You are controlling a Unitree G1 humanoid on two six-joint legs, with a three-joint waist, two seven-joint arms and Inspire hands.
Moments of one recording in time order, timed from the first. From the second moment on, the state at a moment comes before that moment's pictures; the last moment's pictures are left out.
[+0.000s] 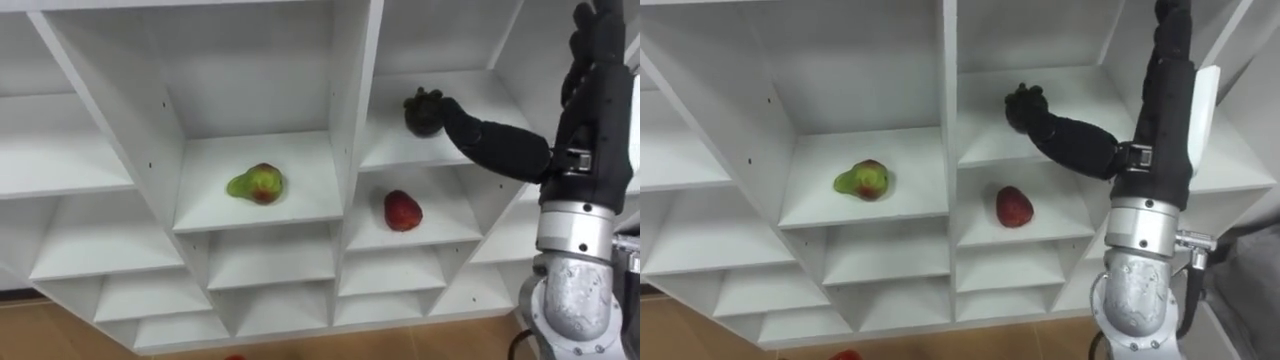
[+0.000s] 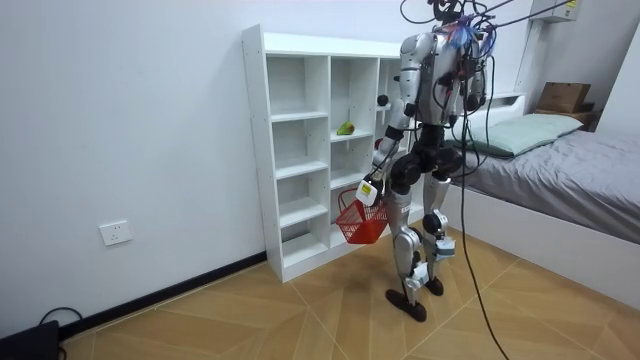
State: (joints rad) left arm 0.14 0.19 0.04 1.24 -0.31 -0.06 -0.10; right arm 0.14 -0.24 0.09 -0.37 -0.05 -0.15 -0.39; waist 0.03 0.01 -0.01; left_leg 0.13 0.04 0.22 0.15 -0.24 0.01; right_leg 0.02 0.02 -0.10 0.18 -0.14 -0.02
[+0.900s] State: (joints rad) left arm 0.15 0.18 0.04 1.17 -0.31 -0.05 -0.10; right arm 0.09 -0.24 0.11 -0.12 0.12 -0.11 -0.28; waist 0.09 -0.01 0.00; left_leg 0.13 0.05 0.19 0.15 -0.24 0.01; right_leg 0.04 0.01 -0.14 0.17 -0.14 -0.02
